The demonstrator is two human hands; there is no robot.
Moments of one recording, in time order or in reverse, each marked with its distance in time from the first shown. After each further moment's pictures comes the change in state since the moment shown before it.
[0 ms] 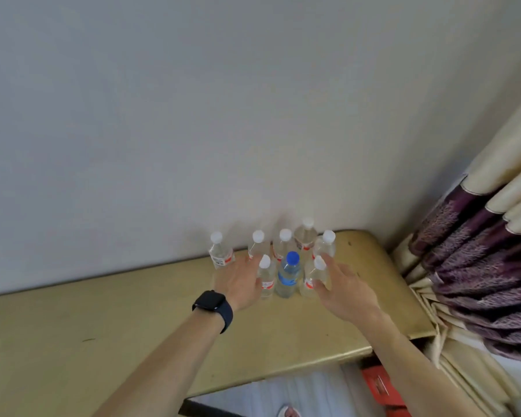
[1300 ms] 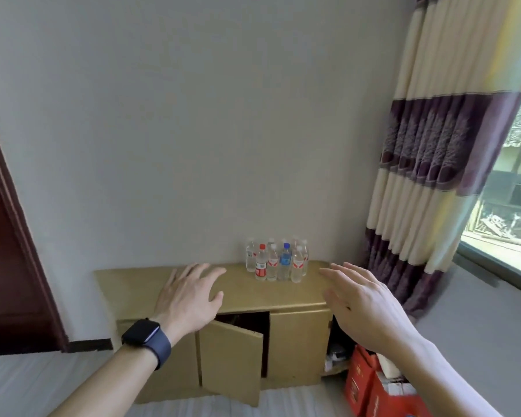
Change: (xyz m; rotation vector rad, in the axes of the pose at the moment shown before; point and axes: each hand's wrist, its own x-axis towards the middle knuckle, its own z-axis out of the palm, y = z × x) left_hand -0.771 0.119 -0.033 0.138 0.551 -0.109; right_hand -0.769 0.022 -0.020 -0.143 0.648 -0.548
